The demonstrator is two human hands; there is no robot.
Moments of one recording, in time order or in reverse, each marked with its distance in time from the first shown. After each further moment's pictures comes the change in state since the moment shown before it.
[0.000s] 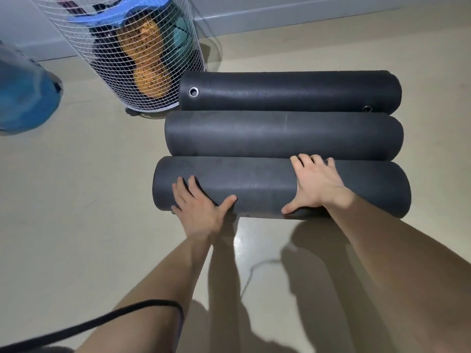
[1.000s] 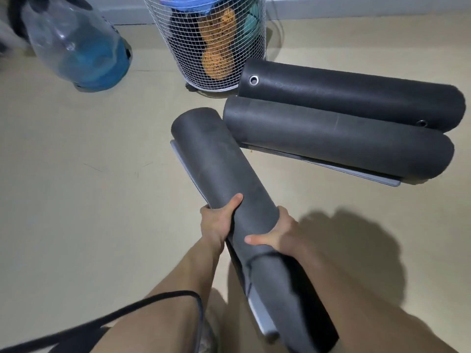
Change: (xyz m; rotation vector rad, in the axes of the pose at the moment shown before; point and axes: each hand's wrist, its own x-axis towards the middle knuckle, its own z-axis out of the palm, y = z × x) left_hand -0.061 -0.060 -0.074 -0.936 -0.290 -0.810; right_hand -0.115 -0.153 -0.009 1.123 -0.460 0.107
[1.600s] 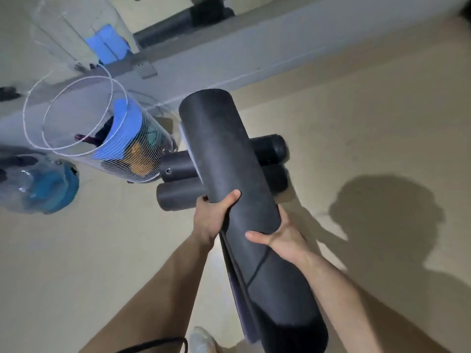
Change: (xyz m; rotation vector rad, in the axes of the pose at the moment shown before) left_hand -0.375 0.275 0.154 0.338 -0.416 0.334; right_hand -0.326 -0.081 -0.301 0.624 0.282 -0.009
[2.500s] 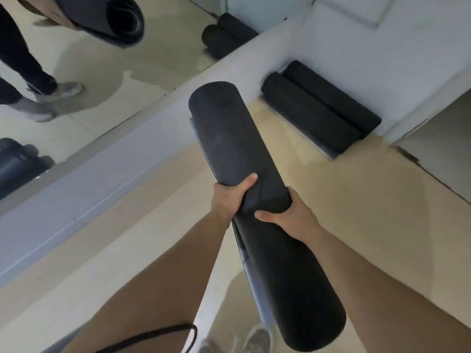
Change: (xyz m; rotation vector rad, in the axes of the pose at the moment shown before) left_hand 0.183 0.395 0.817 0.191 -0.442 0.088; right_hand 0.203 -0.167 -0.795 -0.014 0.564 0.008
